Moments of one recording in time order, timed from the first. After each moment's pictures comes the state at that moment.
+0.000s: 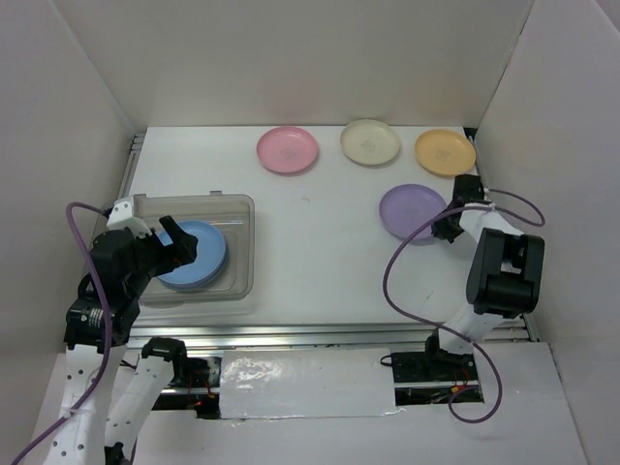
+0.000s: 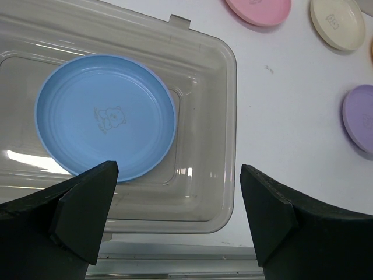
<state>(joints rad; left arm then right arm) -0.08 0.57 0.93 -0.80 -0.04 -0.42 -0.24 1.67 1.00 -0.40 0.07 0.76</state>
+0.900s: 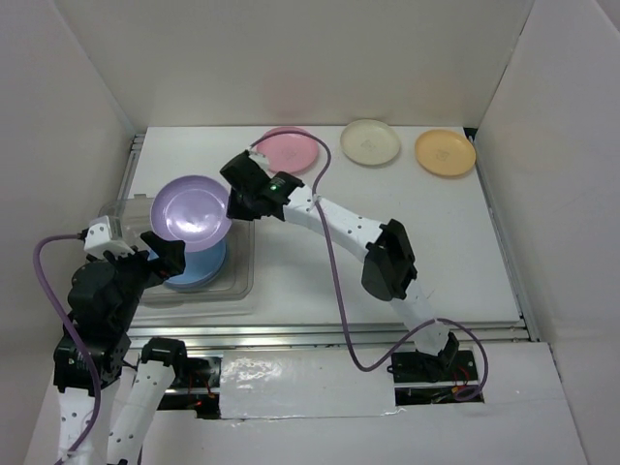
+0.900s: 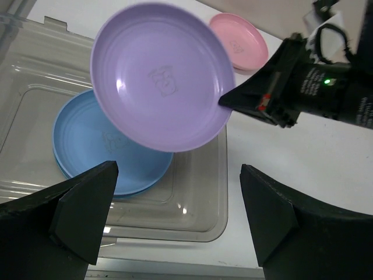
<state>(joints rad) -0.08 0.37 0.92 -0.79 -0.10 -0.43 0.94 2.22 2.21 -0.72 0.18 0.91</state>
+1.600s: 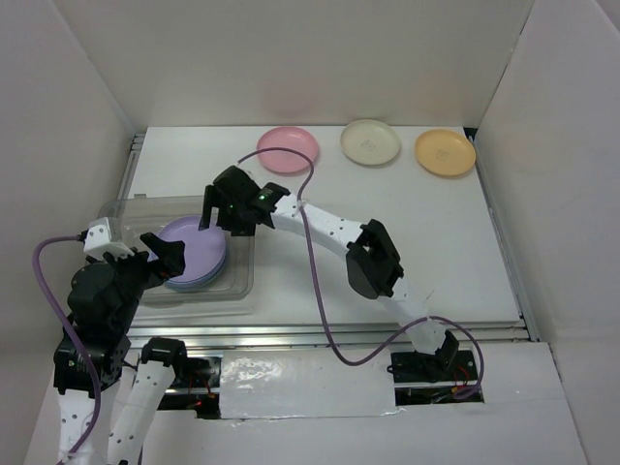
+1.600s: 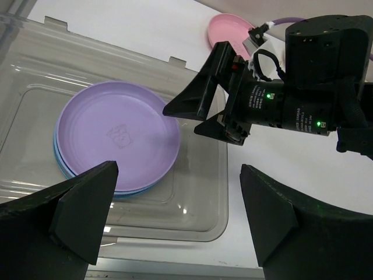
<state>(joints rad) -0.08 0.36 0.91 -0.79 -0.10 -0.43 0.95 2.37 2.23 -0.64 -0.02 0.97</state>
